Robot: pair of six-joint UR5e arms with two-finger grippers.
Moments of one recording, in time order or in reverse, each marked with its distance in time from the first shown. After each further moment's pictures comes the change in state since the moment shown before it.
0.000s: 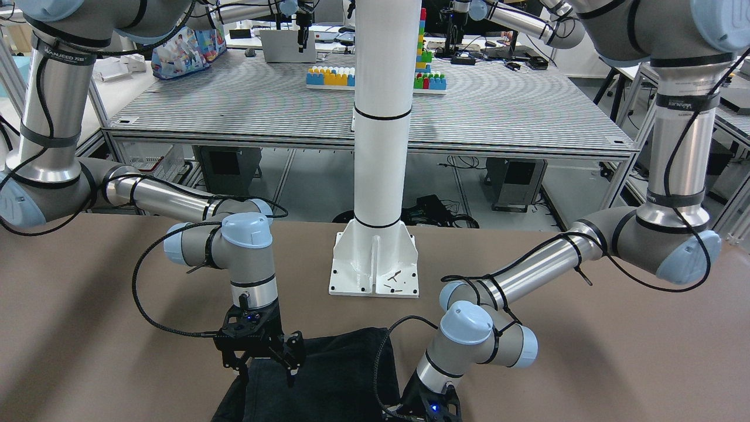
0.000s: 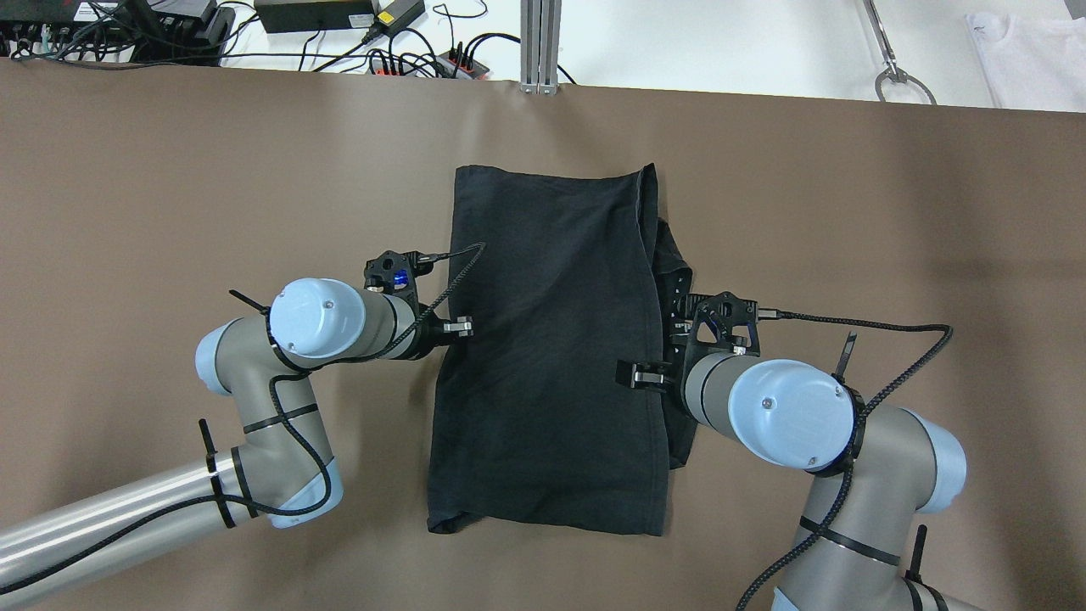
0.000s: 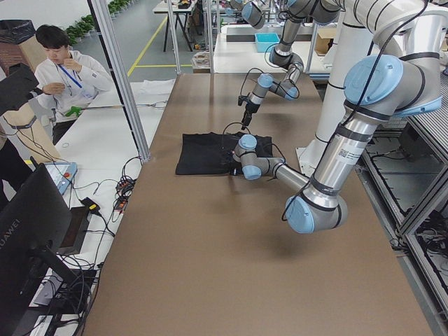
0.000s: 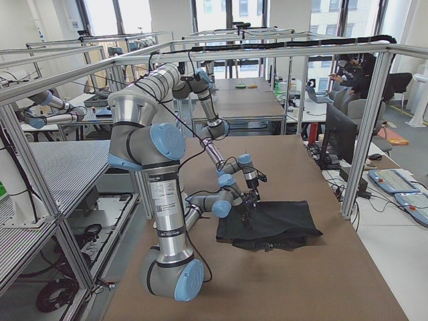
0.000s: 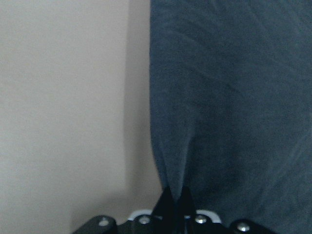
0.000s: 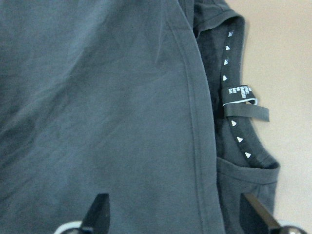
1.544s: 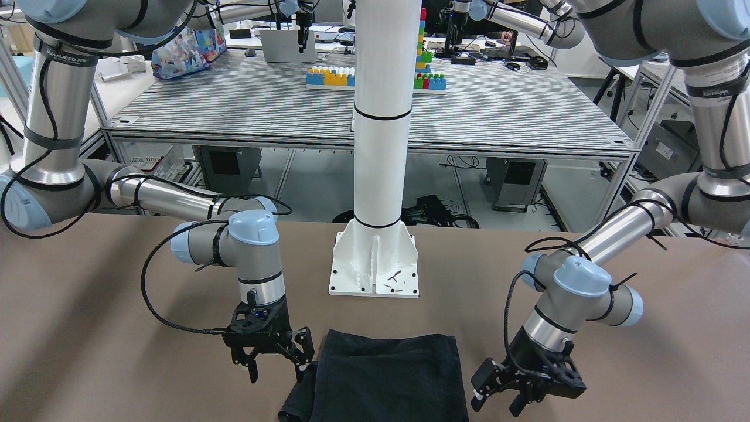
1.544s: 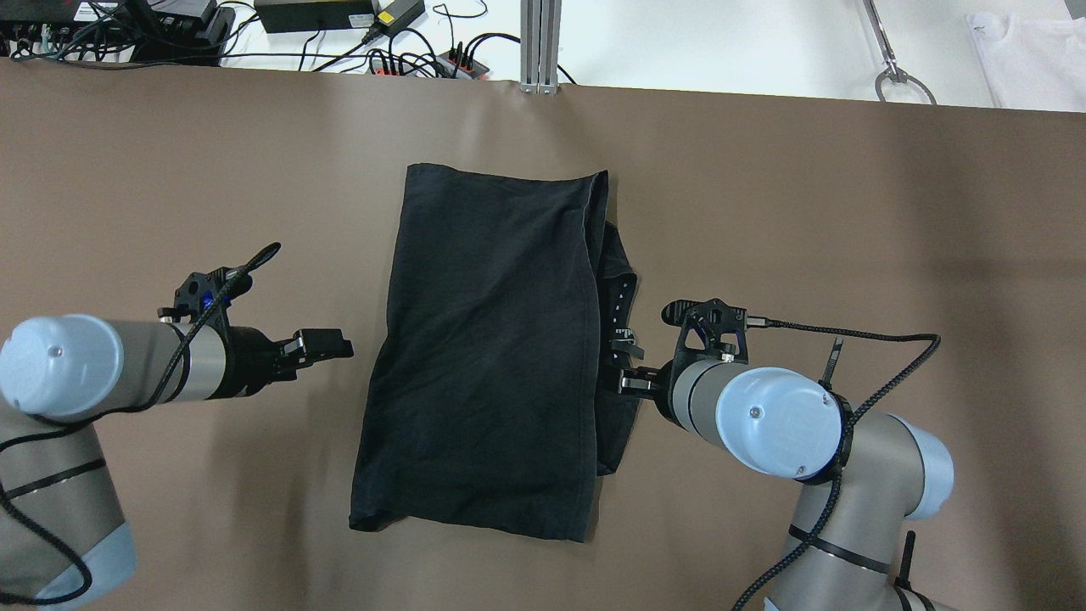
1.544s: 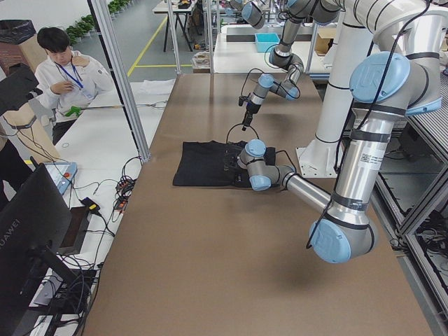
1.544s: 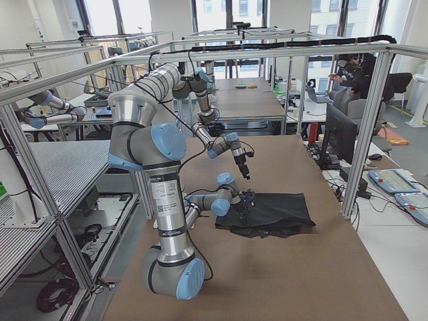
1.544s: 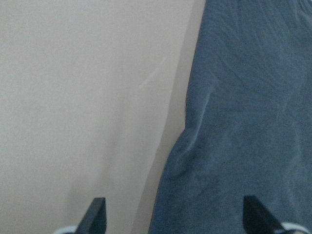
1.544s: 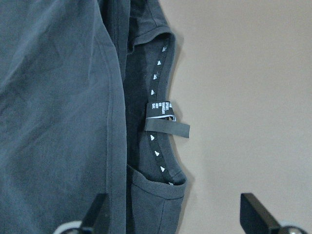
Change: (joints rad) left arm -0.028 0.441 -0.471 -0.020 -0.003 -0.190; right arm -0.020 0.017 0.000 0.000 -0.002 0.036
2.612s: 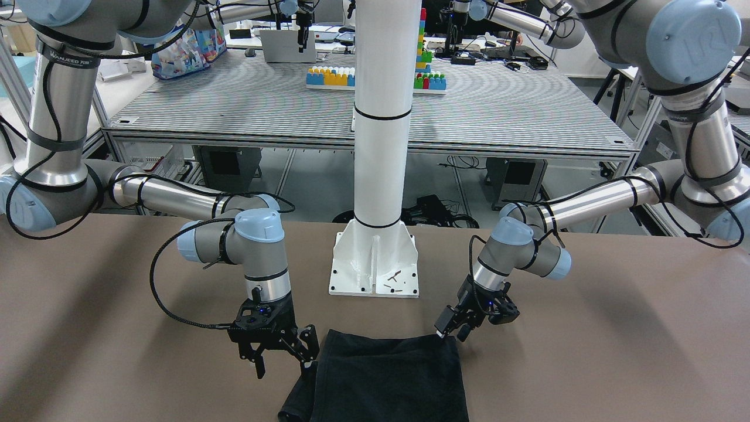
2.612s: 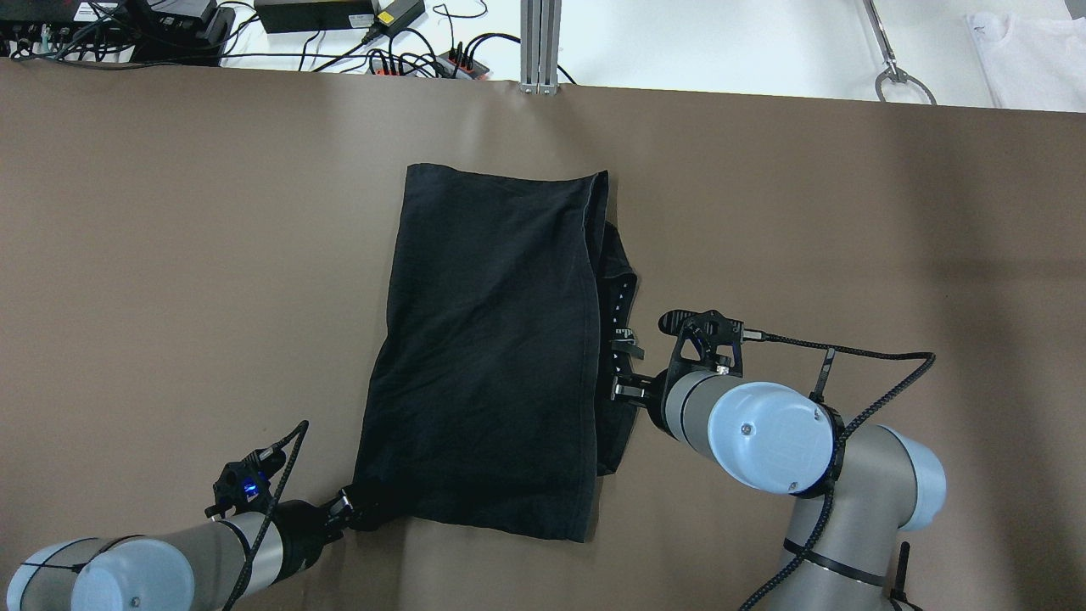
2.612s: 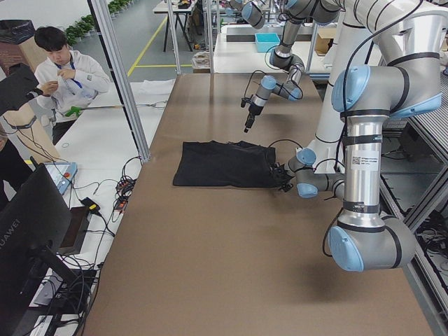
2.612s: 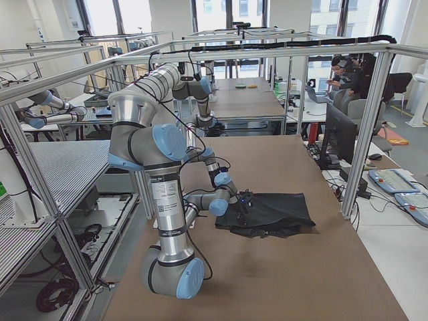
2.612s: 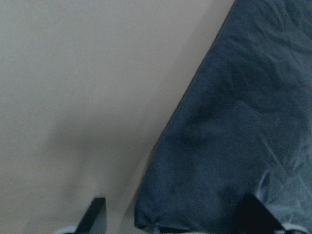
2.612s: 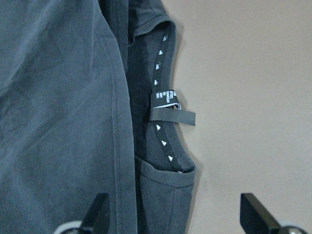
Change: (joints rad) left arm 0.422 0.056 -0.031 -0.012 0.373 -0.447; right arm -0.026 0.000 0.002 0.003 -0.024 0.060
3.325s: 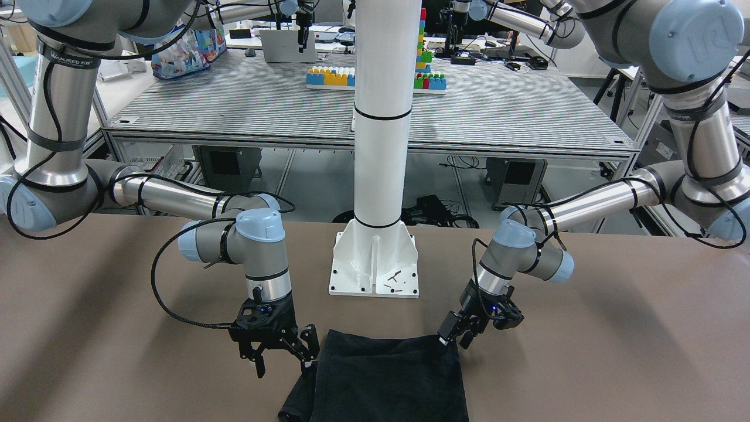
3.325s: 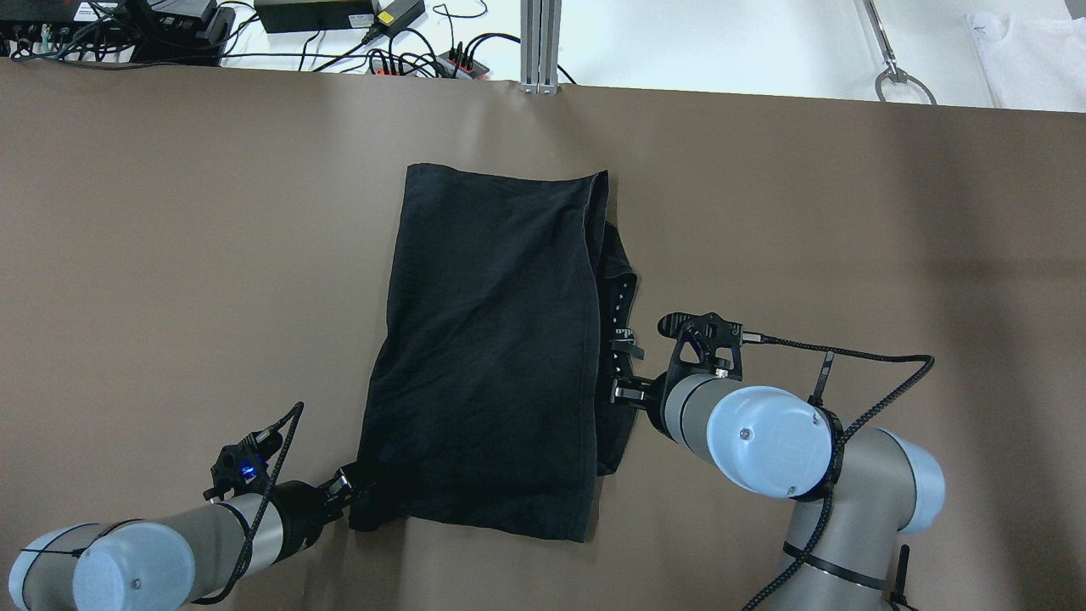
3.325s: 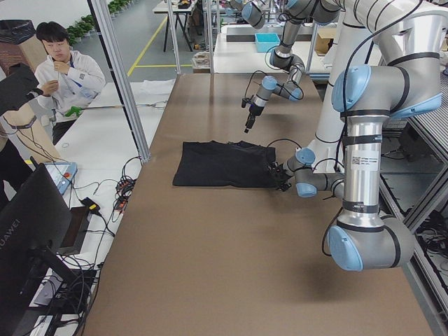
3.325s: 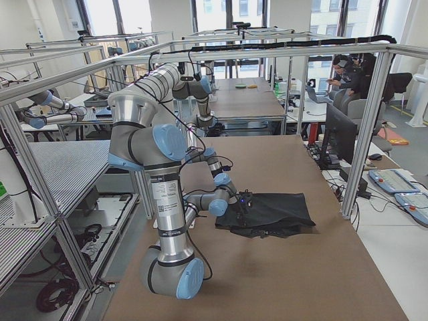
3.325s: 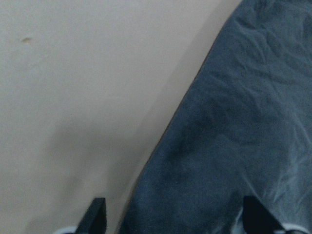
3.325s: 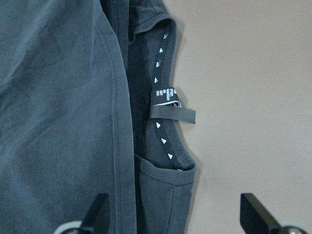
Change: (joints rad) left arm -0.034 -0.009 0.007 -0.002 0.012 0.000; right arm -0.006 -0.002 0.001 0.000 -0.008 -0.001
